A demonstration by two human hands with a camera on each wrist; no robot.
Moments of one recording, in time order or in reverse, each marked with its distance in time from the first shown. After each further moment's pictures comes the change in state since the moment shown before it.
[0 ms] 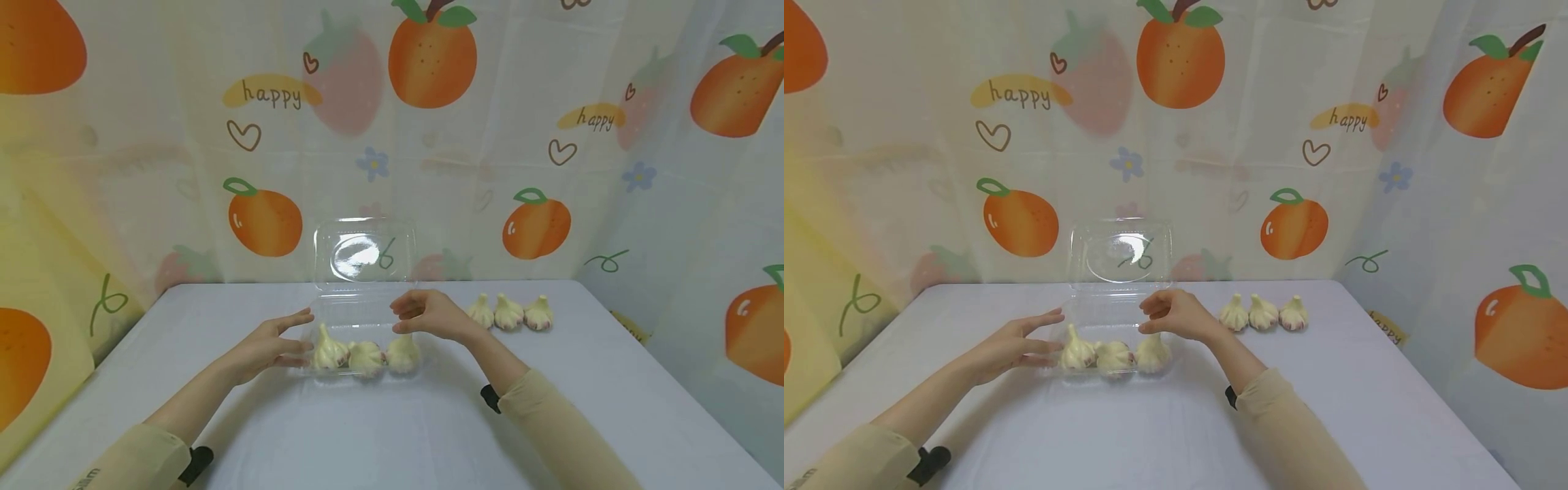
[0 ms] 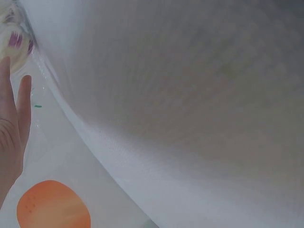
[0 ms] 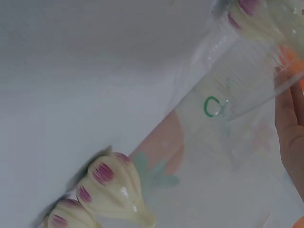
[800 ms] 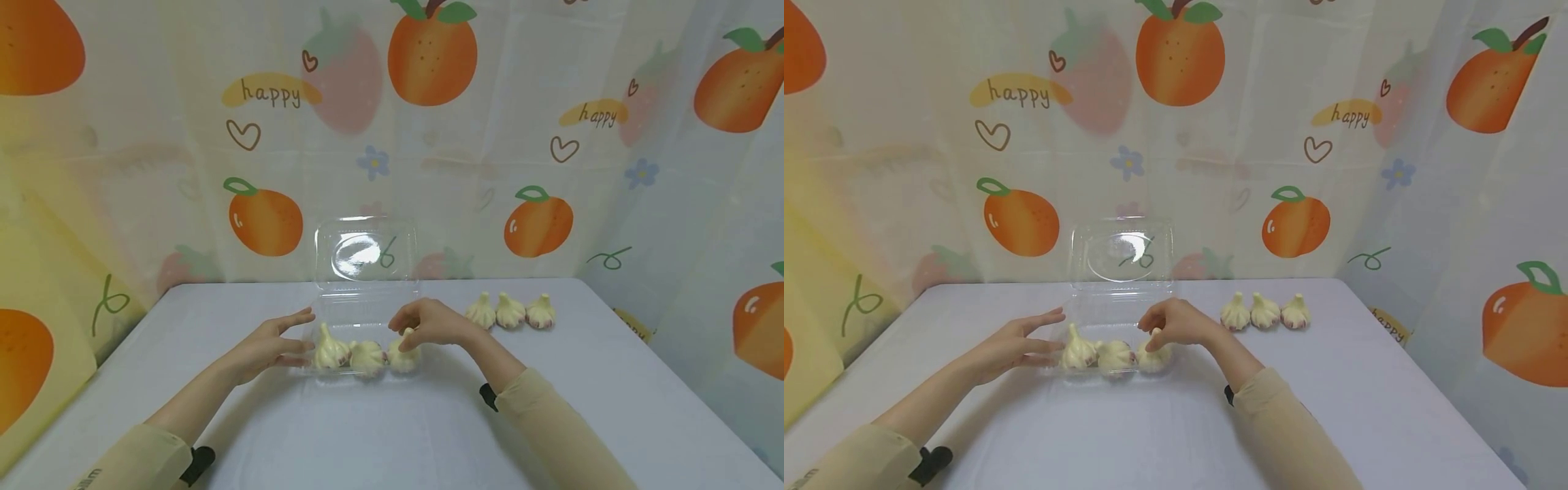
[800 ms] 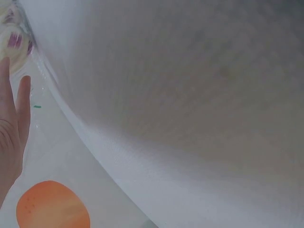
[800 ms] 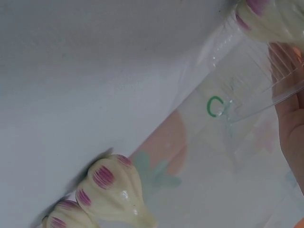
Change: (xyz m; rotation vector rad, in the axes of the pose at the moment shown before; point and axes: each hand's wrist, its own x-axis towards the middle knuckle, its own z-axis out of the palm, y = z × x) left_hand 0.002 0.000 0.001 0.009 0.013 -0.020; right_hand 0.003 0.004 0.004 -0.155 -0.175 -0.034
